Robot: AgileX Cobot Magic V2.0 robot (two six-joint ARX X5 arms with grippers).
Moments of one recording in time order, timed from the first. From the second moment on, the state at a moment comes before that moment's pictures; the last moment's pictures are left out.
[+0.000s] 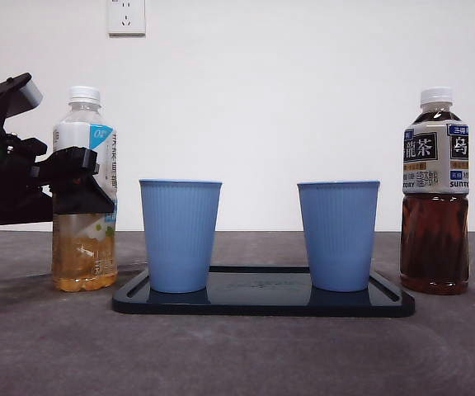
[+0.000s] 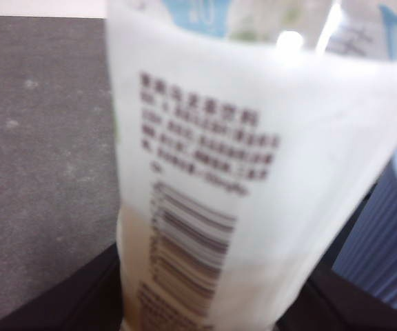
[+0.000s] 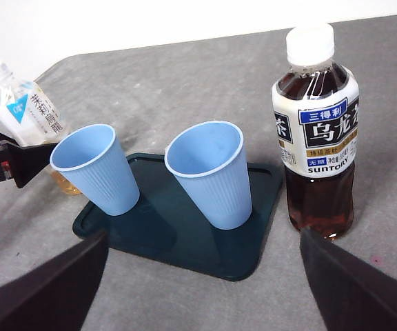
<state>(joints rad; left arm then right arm) -0.29 1.53 0.44 0.80 0.13 -0.09 0.33 0.29 0.52 -0.55 -0.18 0.30</state>
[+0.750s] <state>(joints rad) -0.29 1.22 0.57 0.18 0.05 0.20 0.33 0.29 0.52 -0.57 -0.33 0.28</state>
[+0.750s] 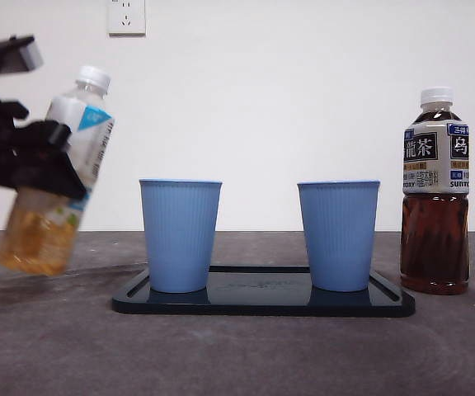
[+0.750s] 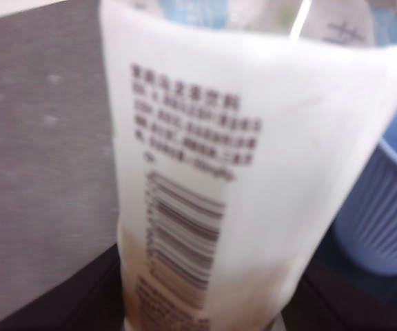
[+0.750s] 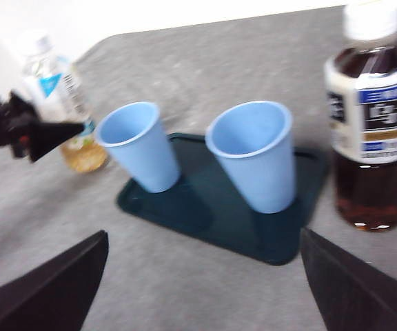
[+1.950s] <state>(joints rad) -0.53 1.13 0.98 -0.59 -0.51 0.91 0.33 0.29 0.52 -0.57 -0.68 0.26</state>
